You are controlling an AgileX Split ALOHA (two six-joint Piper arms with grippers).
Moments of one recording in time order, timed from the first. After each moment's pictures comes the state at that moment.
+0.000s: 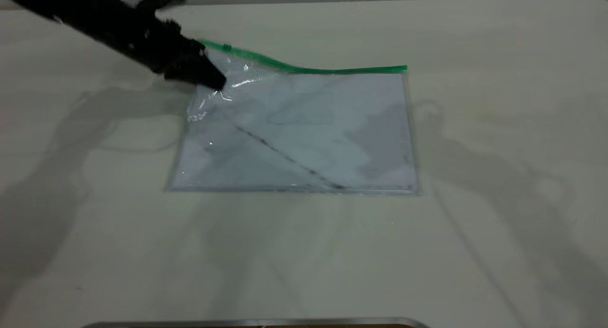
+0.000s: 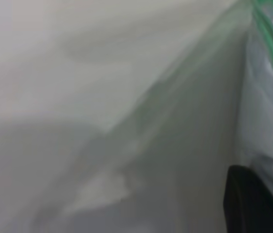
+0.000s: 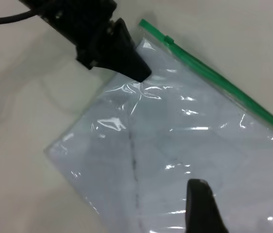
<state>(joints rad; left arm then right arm) -0.06 2.61 -1.75 -1.07 0.67 1.33 0.32 1.88 -1.08 1.40 0.41 -1.53</state>
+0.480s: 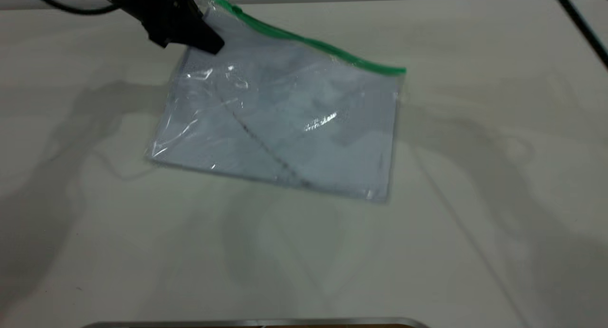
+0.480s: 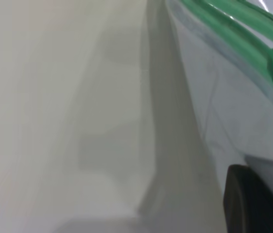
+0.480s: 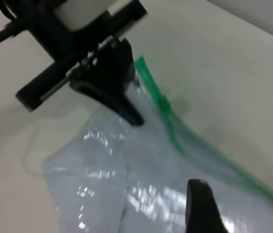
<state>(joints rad) -0.08 2.49 -1.75 -0.93 0.84 1.86 0.32 2.17 -1.36 1.60 0.56 -1.83</state>
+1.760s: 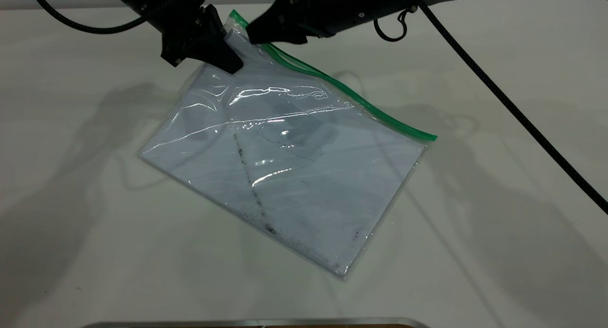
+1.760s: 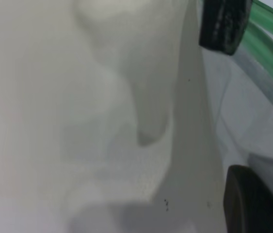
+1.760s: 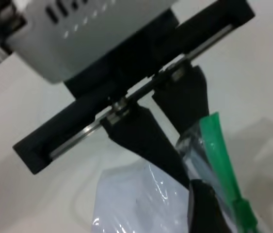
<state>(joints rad) -0.16 2.49 -1.75 -0.85 0.84 1.91 0.39 2.51 -1.61 1.74 0.74 -1.84</state>
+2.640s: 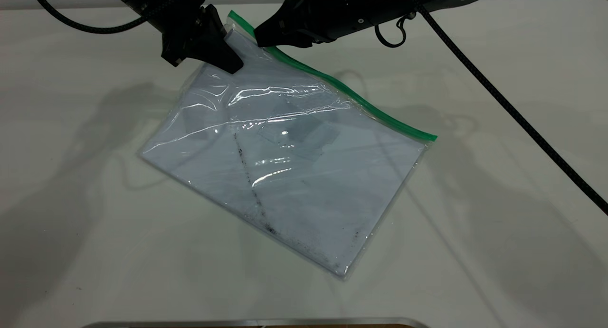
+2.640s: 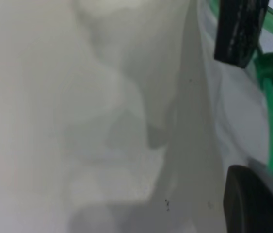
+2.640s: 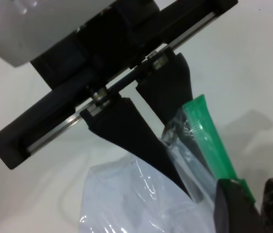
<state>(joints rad) -0.16 2.49 -1.75 -0.85 0.84 1.91 0.39 2.53 -1.61 1.76 0.71 -1.86</state>
